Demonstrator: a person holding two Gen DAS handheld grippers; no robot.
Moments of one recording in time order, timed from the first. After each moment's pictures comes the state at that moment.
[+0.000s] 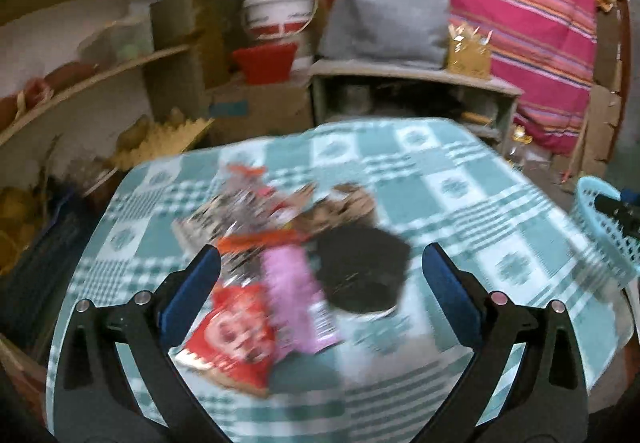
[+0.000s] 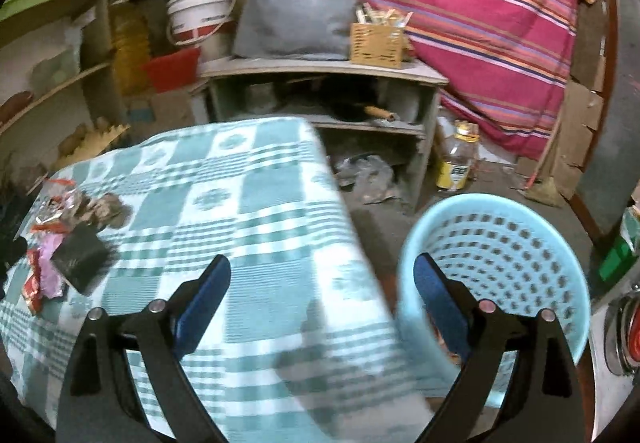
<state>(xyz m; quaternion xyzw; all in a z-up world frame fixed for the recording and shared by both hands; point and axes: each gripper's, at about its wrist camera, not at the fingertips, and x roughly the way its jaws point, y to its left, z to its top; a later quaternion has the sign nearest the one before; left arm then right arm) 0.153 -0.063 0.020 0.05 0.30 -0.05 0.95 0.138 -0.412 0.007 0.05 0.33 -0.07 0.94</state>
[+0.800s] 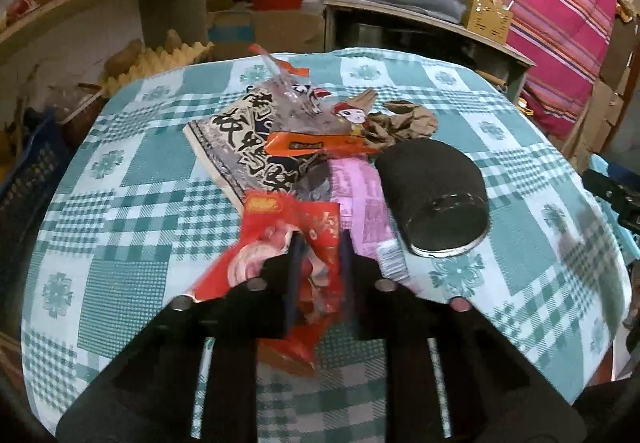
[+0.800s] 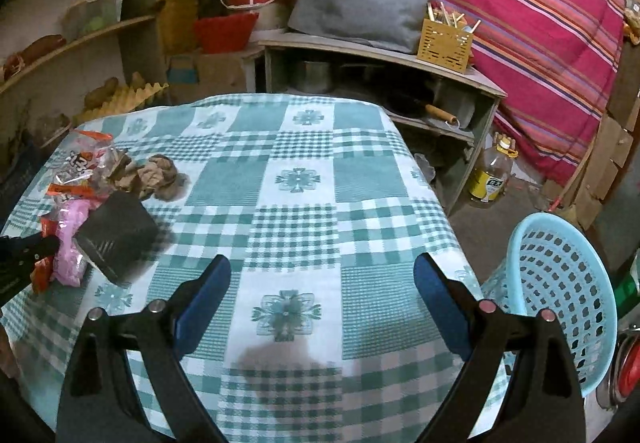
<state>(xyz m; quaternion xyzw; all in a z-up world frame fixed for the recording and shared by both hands) 0.178 -0.006 -0.030 0.00 0.40 -0.08 0.91 0.167 -0.318 -0.004 -0.01 0.36 -0.02 0.93</state>
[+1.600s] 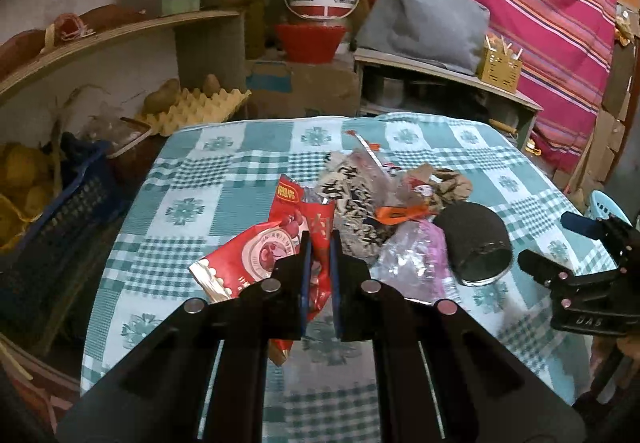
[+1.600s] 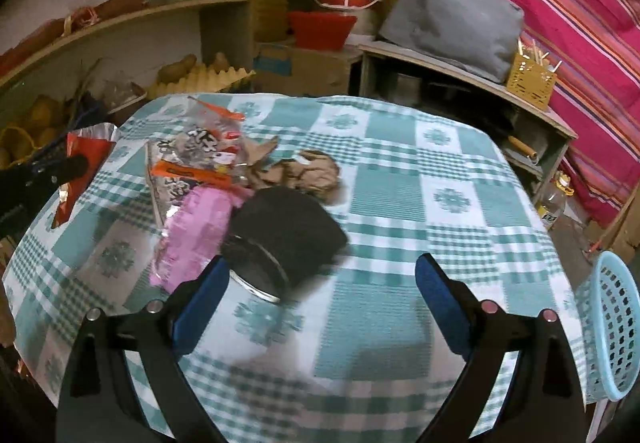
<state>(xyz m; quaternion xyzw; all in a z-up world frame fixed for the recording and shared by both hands) 0.163 0.069 0.016 -0.01 0.32 -0.05 0.94 0.167 -0.178 -0.008 -0.05 0.35 0.08 0.93</state>
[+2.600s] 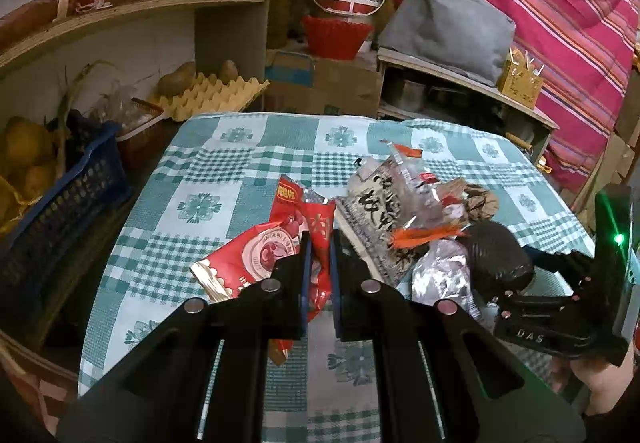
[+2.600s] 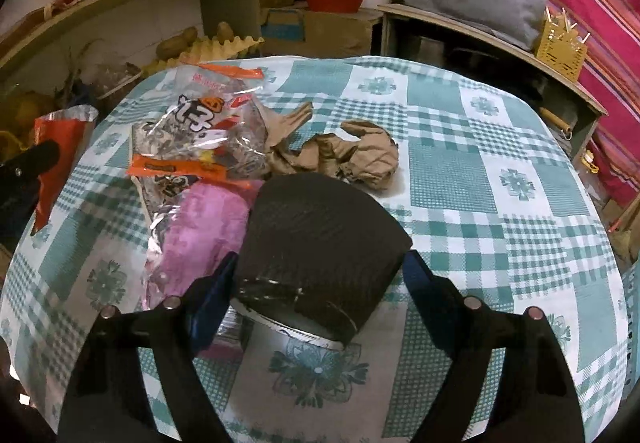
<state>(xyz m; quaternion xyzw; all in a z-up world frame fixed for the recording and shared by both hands) 0.182 0.088 0.014 -0.05 0.33 -0.03 0.94 0.212 -0.147 -0.043 -0.03 0.41 0.09 0.91</state>
